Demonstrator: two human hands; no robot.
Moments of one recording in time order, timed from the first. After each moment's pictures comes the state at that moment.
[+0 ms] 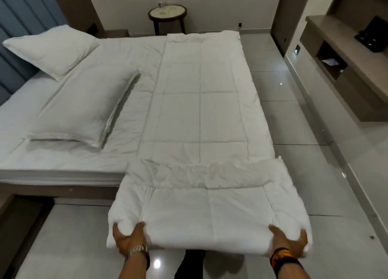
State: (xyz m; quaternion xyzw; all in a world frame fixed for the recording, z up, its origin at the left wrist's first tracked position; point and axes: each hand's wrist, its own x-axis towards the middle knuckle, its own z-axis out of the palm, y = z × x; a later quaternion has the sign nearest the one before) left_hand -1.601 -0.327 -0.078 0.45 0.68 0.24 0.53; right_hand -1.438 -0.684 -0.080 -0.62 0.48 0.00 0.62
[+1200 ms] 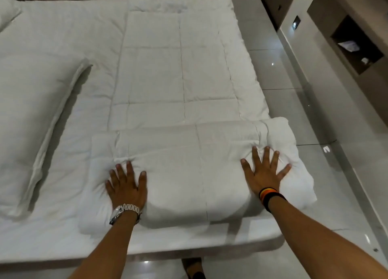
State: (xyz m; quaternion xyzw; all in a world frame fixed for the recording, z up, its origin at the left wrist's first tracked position) left_hand -1.197 -0.134 -0.152 0.91 0.38 -0.08 0.14; right_hand -1.023 -0.509 -0.146 -0.99 0.01 0.15 0.08
